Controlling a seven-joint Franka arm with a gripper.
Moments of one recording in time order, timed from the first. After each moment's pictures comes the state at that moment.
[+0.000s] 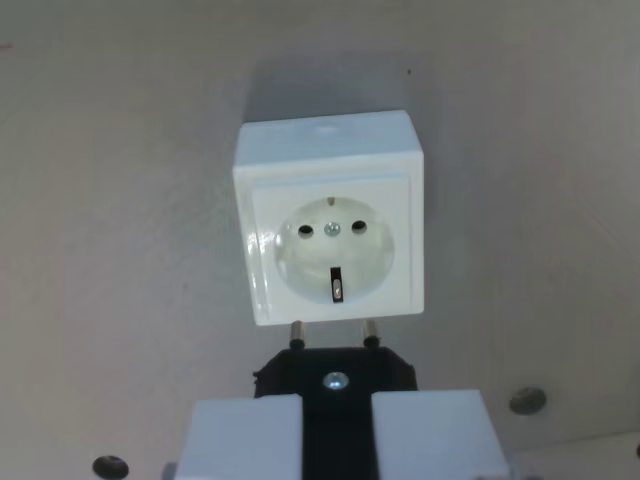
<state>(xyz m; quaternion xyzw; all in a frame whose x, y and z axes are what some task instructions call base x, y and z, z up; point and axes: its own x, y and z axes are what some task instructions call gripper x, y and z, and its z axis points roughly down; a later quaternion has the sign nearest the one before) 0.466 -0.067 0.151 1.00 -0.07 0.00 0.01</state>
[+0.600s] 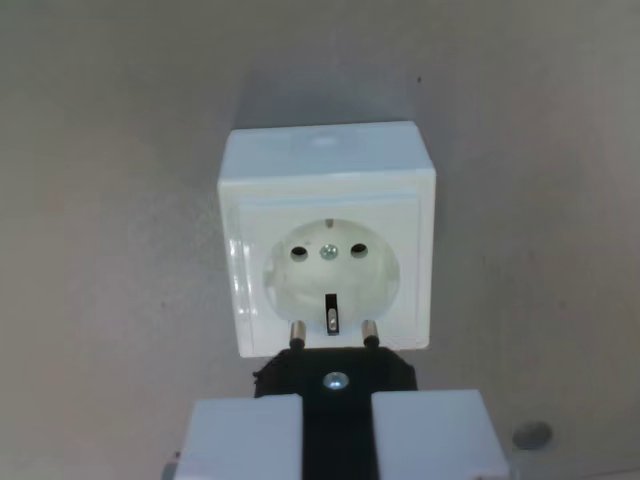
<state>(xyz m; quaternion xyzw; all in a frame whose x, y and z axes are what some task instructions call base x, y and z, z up) 0.462 -0.068 0.128 1.00 -0.06 0.00 0.01</state>
